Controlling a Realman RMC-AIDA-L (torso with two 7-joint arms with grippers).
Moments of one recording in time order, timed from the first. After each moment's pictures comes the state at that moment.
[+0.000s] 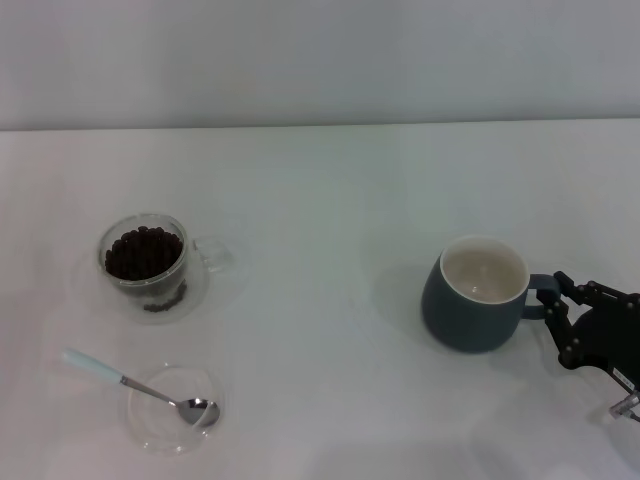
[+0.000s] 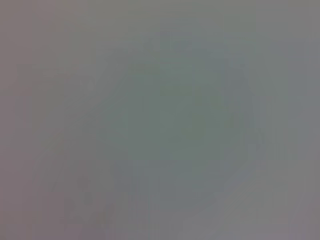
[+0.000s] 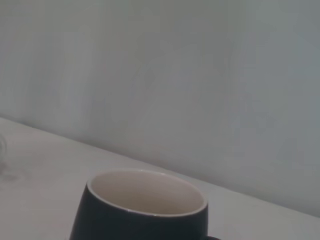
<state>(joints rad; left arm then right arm) -0.37 -2.08 0.75 0.02 0.38 1.30 -0.16 0.17 2.02 -2.10 -0.21 0.17 -1.18 0.17</state>
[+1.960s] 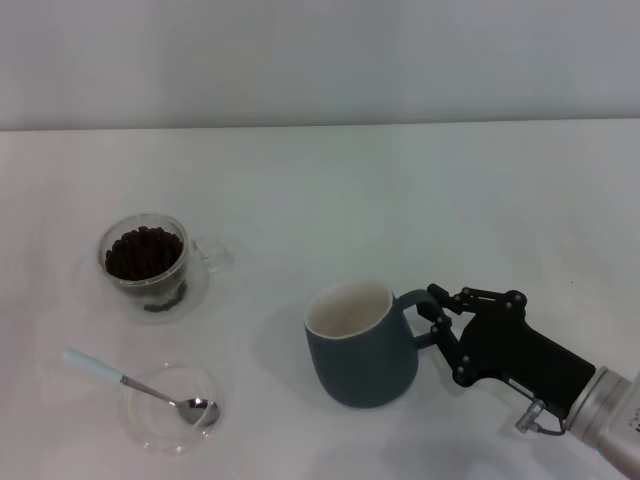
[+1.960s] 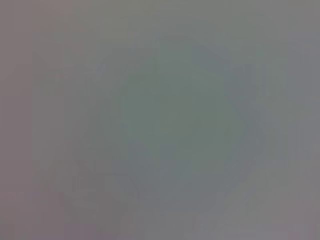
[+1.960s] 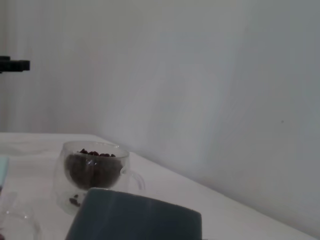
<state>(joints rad) -0.36 -2.08 0.74 0.03 0.38 1.30 -0.16 0.23 2.02 -2.34 -0.34 0.17 -1.14 0.13</state>
